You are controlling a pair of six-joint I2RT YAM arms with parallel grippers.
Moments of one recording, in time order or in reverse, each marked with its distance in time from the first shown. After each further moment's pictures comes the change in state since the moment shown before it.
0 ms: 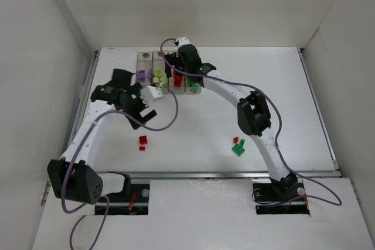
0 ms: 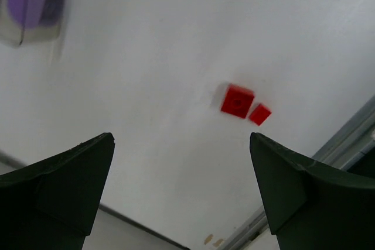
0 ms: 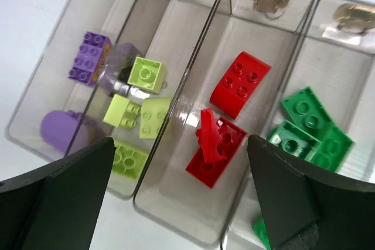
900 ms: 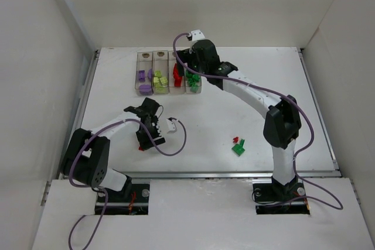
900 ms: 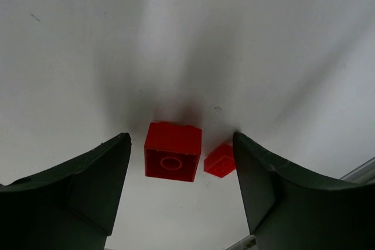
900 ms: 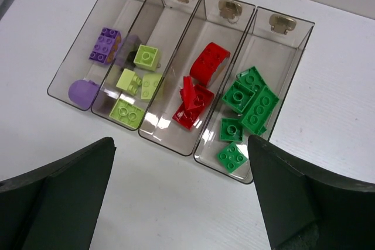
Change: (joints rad) left arm -0.325 0.194 -0.423 0.320 -0.235 -0.008; right arm -0.006 -0.462 -0.412 0.009 0.029 -0.073
